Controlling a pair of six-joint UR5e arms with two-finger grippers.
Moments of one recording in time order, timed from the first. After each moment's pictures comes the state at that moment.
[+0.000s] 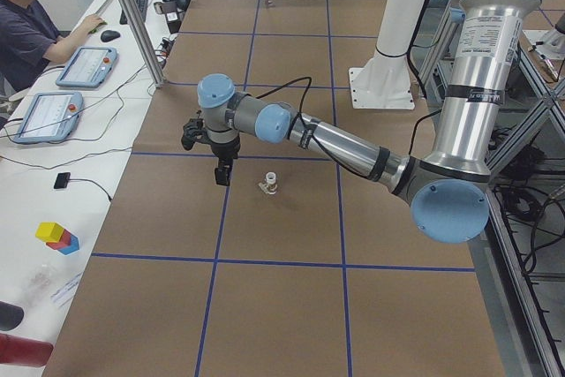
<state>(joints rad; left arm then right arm) -1.31 -1.72 -1.83 -1.50 -2.33 -0.36 1.63 -1.58 1.67 -1.72 2.30 -0.03</state>
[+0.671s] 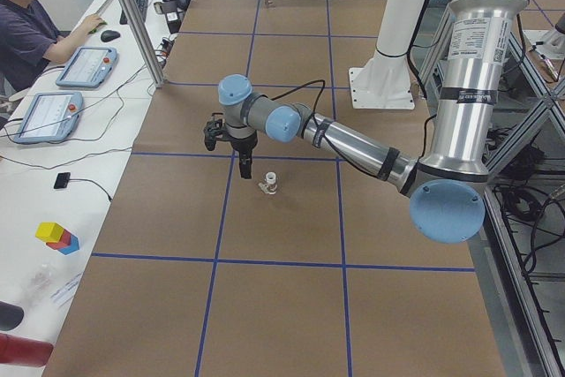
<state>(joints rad) -1.17 -1.65 -1.86 -1.63 -2.30 -0.69 1.62 -1.58 1.66 -1.72 2.30 -0.03</state>
